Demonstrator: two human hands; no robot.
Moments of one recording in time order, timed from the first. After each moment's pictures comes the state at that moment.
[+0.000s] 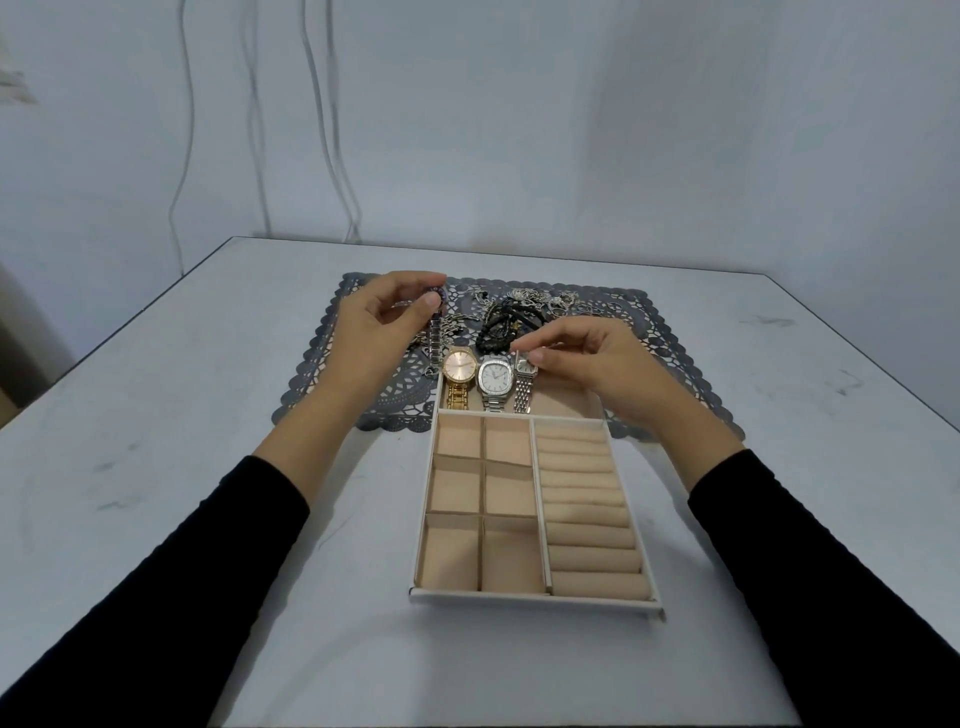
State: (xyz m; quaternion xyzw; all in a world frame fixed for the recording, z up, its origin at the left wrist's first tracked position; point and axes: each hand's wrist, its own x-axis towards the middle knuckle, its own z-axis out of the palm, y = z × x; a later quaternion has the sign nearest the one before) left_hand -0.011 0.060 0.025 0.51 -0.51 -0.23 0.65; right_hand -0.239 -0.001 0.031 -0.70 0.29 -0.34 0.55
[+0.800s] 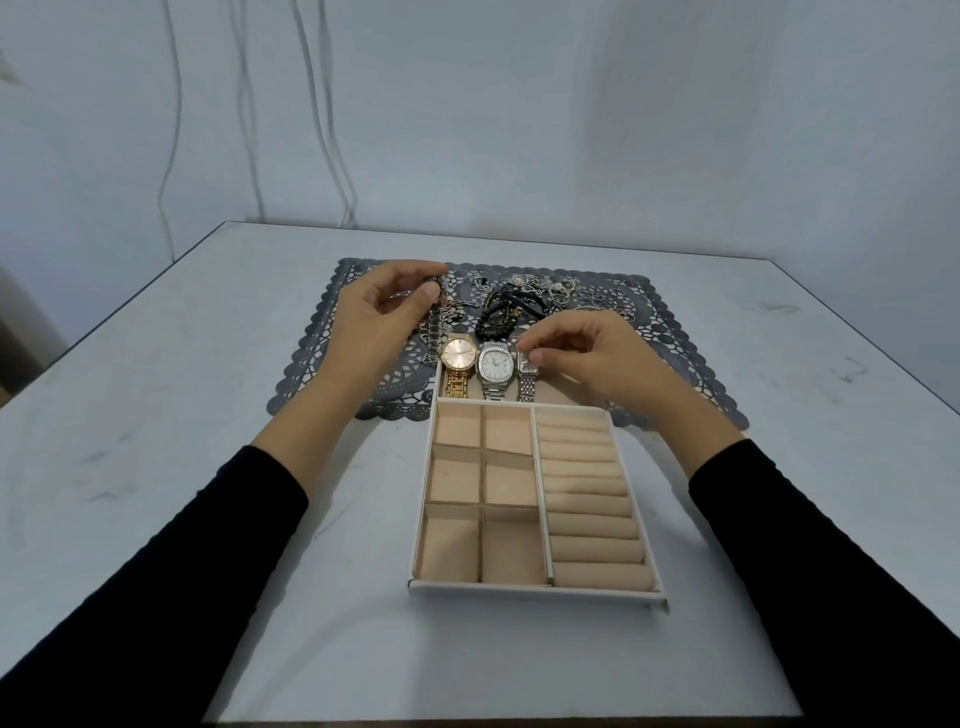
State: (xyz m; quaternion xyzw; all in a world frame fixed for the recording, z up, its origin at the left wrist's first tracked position) left_hand -0.012 0.058 0.021 0.51 -0.51 -0.23 0.65; right_hand -0.239 -0.009 0.022 -0.77 0.32 -0.32 0.46
